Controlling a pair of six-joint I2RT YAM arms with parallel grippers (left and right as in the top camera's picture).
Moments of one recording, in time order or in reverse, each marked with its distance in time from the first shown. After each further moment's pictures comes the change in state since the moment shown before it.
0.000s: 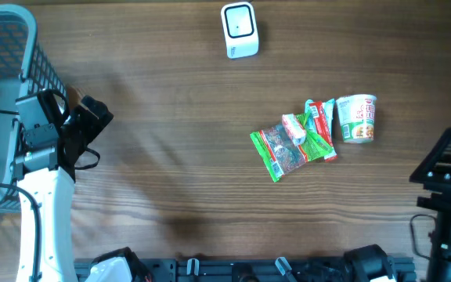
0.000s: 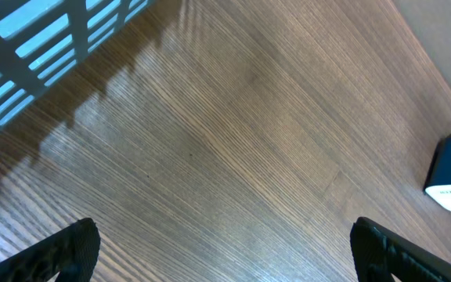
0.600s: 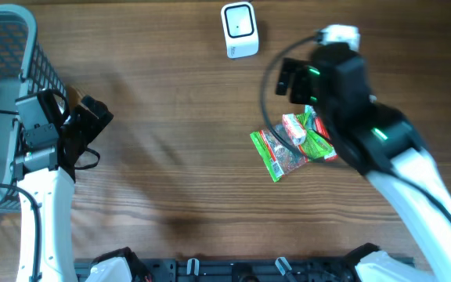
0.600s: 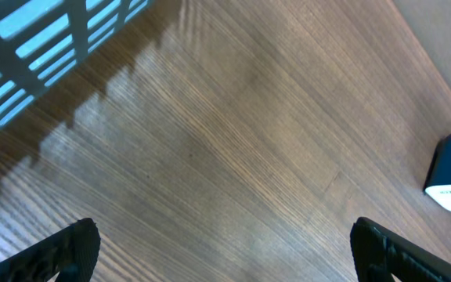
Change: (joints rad) left arm 0.000 -0.001 0.000 -0.002 0.000 0.000; right arm 0.240 0.979 0.513 -0.520 -0.043 0.102
